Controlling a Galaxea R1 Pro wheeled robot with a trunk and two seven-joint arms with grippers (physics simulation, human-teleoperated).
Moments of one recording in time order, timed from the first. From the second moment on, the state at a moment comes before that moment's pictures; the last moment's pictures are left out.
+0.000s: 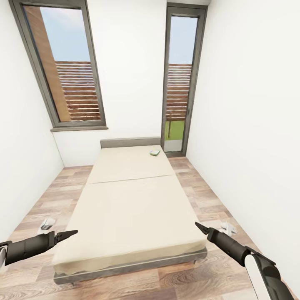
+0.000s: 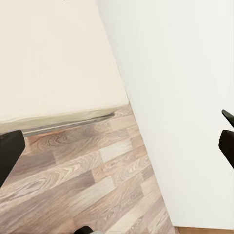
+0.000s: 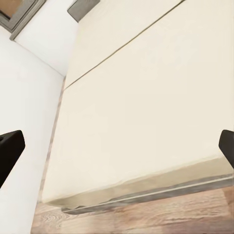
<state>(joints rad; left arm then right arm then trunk) -0.31 0.37 0.42 -1.16 0.09 0.92 -1.21 -0.24 -0.07 -0.29 -1.27 -0.41 0.58 0.53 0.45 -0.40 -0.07</state>
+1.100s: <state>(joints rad) -0.31 0.37 0.42 -1.16 0.09 0.92 -1.21 -0.24 -0.07 -0.27 -1.24 -0.39 0.58 0.52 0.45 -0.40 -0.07</state>
